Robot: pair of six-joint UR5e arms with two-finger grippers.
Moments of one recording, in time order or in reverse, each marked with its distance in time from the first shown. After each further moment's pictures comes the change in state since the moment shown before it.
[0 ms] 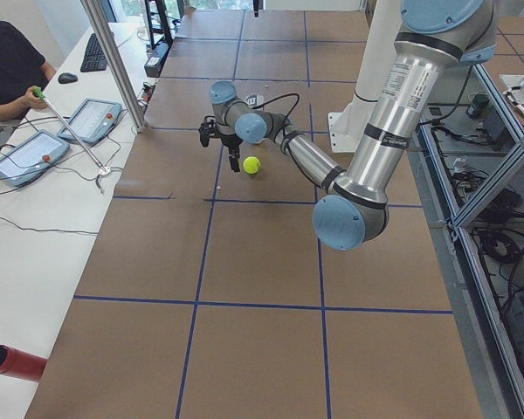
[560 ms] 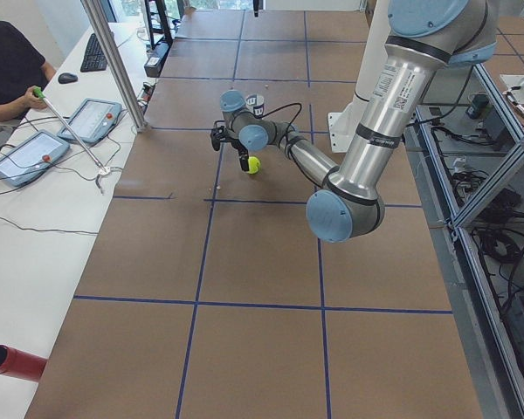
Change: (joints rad) left arm 0.090 -0.042 0.112 -0.144 0.013 -0.127; right arm 0.000 0.000 0.000 0.000 0.000 0.000
